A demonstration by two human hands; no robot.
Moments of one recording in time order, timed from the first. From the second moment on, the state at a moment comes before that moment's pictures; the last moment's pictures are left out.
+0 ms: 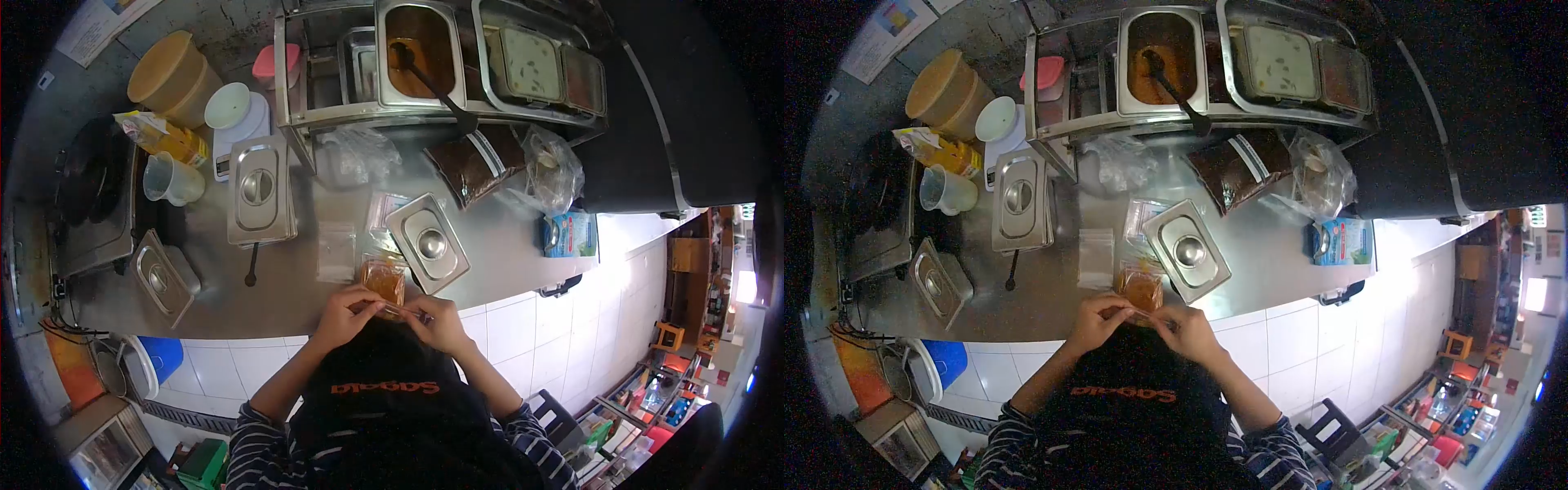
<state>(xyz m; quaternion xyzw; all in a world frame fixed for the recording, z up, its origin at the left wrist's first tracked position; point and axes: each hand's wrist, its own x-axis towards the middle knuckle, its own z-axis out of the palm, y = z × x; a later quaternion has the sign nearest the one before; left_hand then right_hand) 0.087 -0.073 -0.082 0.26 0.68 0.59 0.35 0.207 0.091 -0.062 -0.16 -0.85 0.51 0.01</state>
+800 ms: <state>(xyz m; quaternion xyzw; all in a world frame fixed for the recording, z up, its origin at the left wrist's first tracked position) 0.068 -0.057 -0.126 0.34 0.75 0.50 0.29 0.264 0.203 0.011 -0.41 -0.71 0.44 0.35</state>
